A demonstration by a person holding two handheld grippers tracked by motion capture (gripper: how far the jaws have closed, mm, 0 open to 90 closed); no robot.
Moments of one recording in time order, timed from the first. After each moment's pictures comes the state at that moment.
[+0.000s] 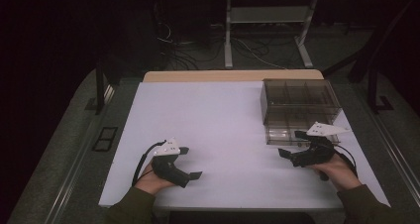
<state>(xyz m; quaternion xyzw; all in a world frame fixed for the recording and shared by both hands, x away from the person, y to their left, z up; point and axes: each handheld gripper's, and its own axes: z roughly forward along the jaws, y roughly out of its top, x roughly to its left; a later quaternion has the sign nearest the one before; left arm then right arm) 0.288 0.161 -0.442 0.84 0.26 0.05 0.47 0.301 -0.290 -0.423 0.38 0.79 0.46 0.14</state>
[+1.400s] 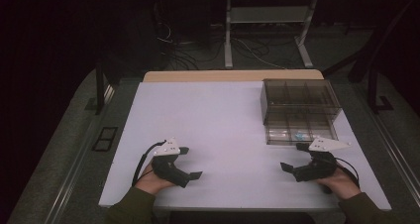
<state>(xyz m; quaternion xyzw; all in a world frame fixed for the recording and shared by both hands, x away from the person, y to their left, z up) 0.288 0.161 -0.442 0.84 0.26 0.05 0.47 0.273 -0.295 -0.444 0.37 0.80 0.46 0.13</state>
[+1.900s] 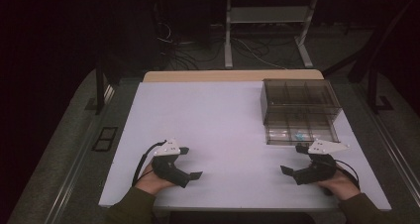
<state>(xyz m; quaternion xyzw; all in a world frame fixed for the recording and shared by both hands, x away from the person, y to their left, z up) 0.288 0.160 -0.442 0.84 0.26 0.05 0.47 0.270 -0.296 -0.449 0.36 0.81 0.45 0.12</state>
